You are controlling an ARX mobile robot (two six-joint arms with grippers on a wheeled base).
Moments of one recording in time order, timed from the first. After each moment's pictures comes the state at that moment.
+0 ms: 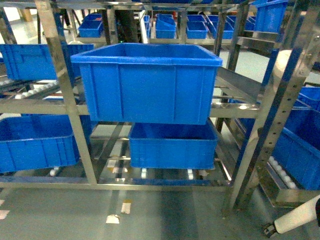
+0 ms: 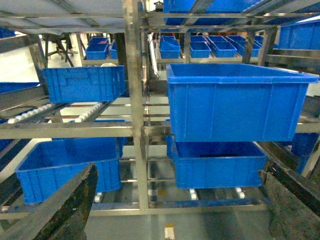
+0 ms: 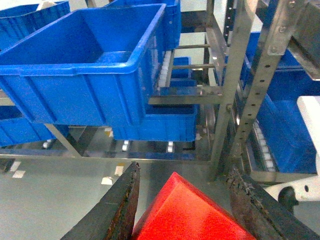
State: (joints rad) left arm 0.00 0.01 0.01 0.00 0.00 0.00; right arm 0.00 1.09 0.76 -0.03 -0.13 0.09
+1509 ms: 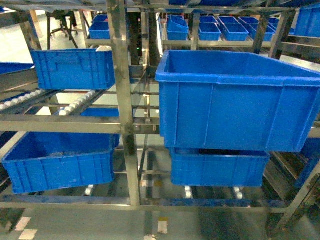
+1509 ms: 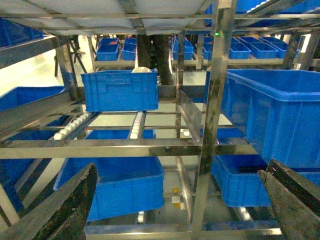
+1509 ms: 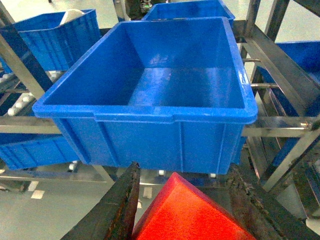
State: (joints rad) left arm 0.00 0.01 0.01 0.00 0.00 0.00; right arm 0.00 1.08 0.76 -0.03 -0.13 0.09
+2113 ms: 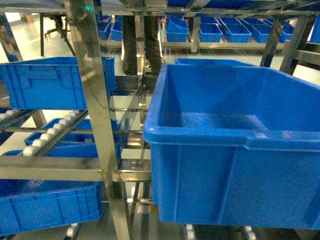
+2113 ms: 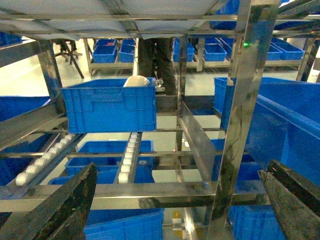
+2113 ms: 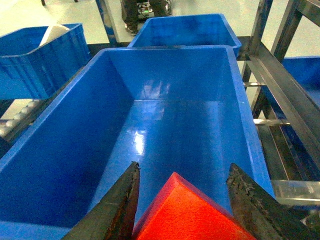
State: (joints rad) left arm 0.00 0.01 0.01 0.00 0.00 0.00; right arm 0.00 1.09 0.76 -0.03 -0.13 0.09
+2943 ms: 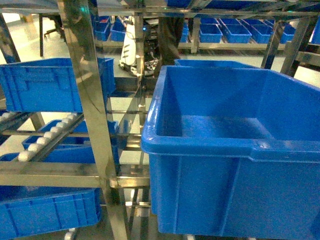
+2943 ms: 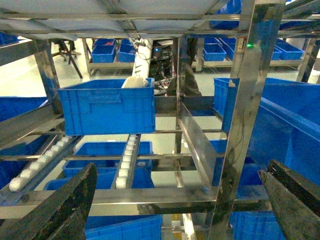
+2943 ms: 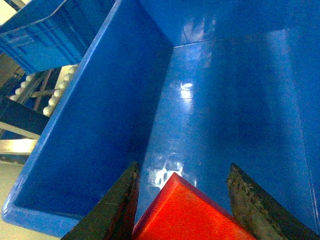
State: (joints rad) left arm 0.00 0.01 0.01 0.00 0.00 0.00; right arm 0.04 1.31 0.86 -0.14 -0.30 0.27
